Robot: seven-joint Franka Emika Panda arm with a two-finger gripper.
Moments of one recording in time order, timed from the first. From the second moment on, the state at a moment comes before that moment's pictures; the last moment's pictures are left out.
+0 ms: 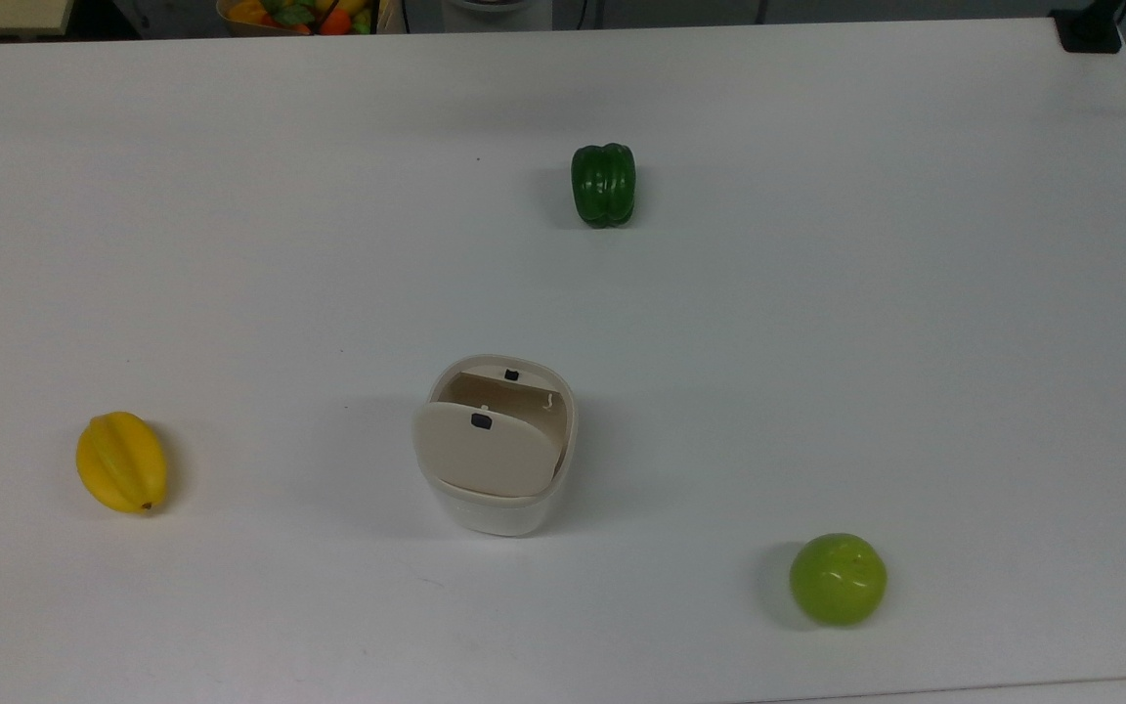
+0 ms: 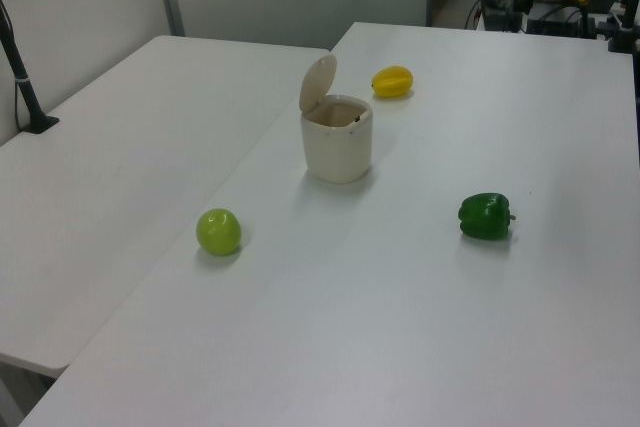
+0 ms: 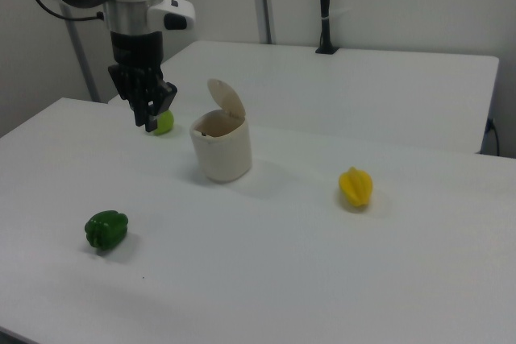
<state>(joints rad) -0.09 -0.05 -0.03 -1.60 0.14 1.48 -0.03</state>
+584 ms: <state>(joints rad) -0.08 -0.03 -0.02 -1.61 0.16 1.53 -0.03</state>
